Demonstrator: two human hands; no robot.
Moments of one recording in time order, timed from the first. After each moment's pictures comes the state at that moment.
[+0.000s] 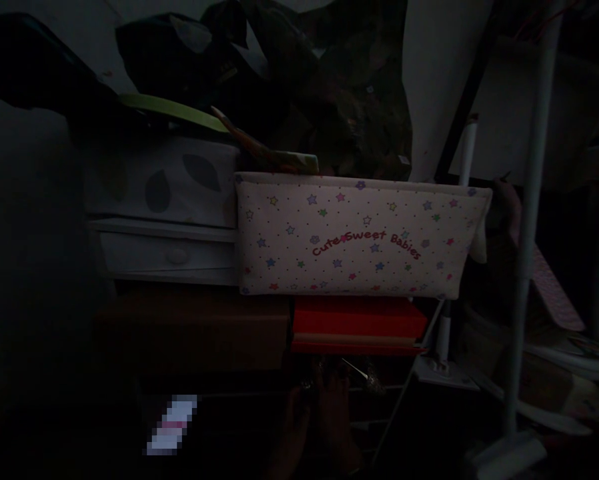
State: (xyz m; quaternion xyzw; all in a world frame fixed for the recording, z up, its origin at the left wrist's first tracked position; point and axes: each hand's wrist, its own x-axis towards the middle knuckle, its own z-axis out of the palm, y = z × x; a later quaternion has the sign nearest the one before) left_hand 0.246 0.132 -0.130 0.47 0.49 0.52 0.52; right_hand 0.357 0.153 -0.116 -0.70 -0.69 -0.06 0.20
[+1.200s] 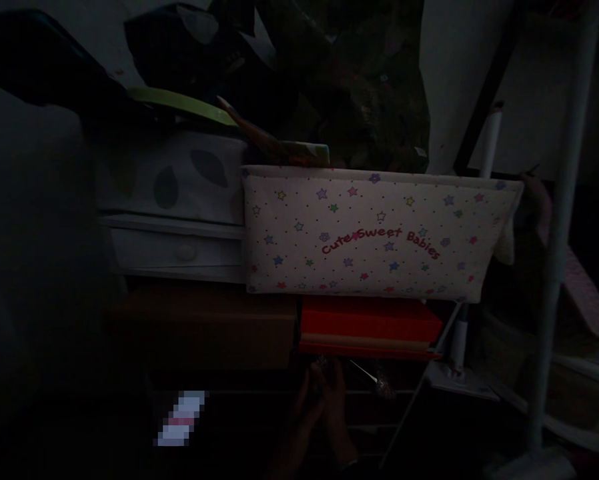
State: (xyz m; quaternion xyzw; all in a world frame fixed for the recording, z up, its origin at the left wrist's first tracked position) left_hand 0.240 0.133 -0.106 0.49 0.38 0.48 0.62; right_hand 0.327 0.170 -0.101 -0.45 -0.35 0.43 0.70
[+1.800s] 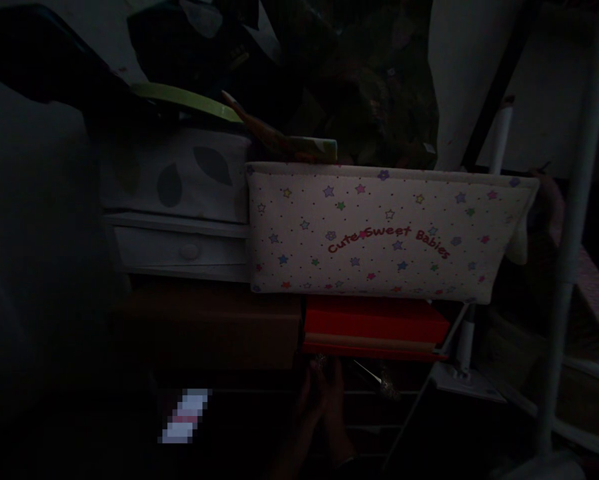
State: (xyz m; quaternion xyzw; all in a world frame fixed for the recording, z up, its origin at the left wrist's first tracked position) left_hand 0.238 0.139 -0.114 0.48 0.38 0.48 0.63; right_hand 0.317 0.175 -0.100 -0.44 -0.40 0.40 0.70
